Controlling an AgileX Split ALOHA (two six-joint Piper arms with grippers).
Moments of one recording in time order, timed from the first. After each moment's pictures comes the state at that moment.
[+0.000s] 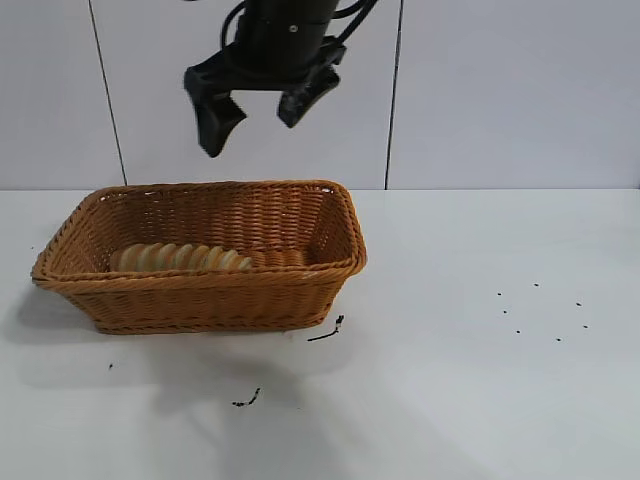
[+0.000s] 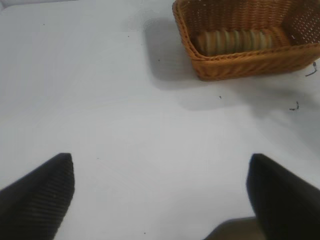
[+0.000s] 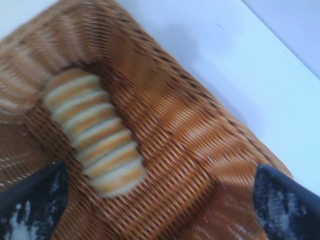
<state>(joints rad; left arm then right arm) -0.04 -0.01 -0.50 0.00 1.07 0.07 0.32 2.25 -2.12 0.05 1.06 -0.08</state>
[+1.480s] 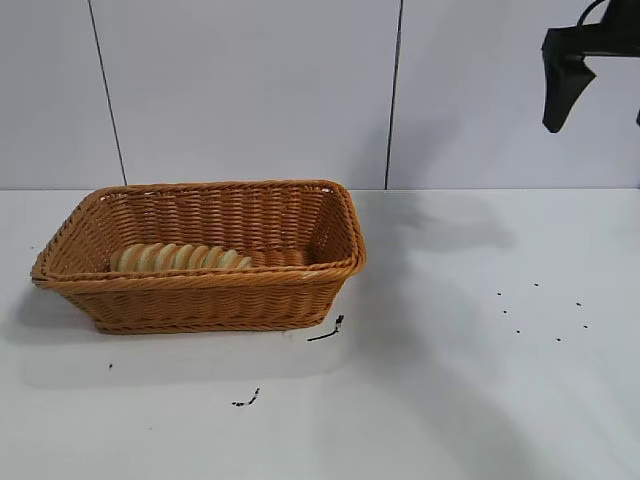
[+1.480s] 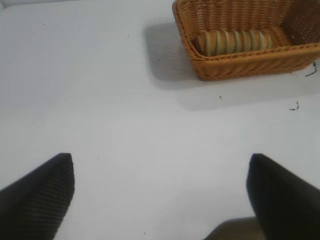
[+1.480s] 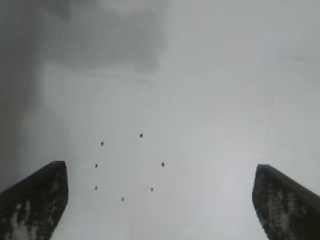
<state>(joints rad) -0.04 -0.01 -0.50 0.00 1.07 0.07 -0.04 1.52 -1.34 0.05 1.21 -0.08</state>
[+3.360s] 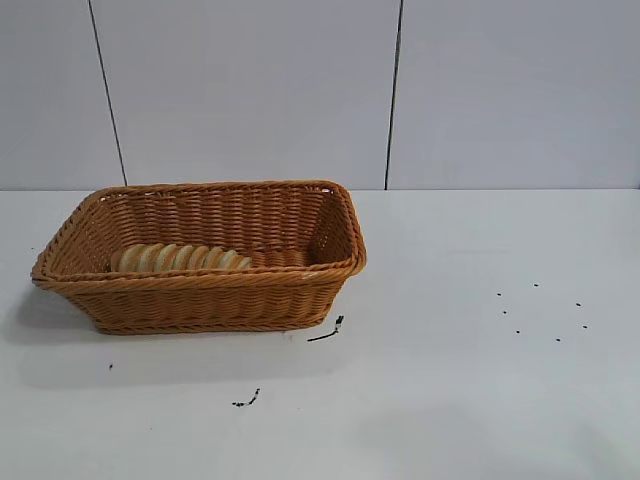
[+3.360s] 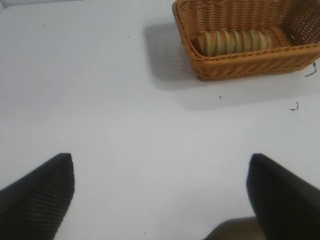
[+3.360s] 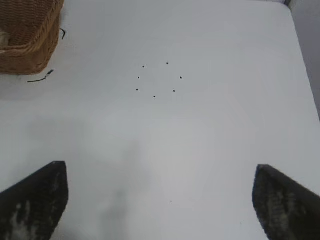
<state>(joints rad) -0.04 -0.01 -0.50 0.00 1.07 0.07 0.02 -0.01 -0.49 0.09 1.03 -0.08</state>
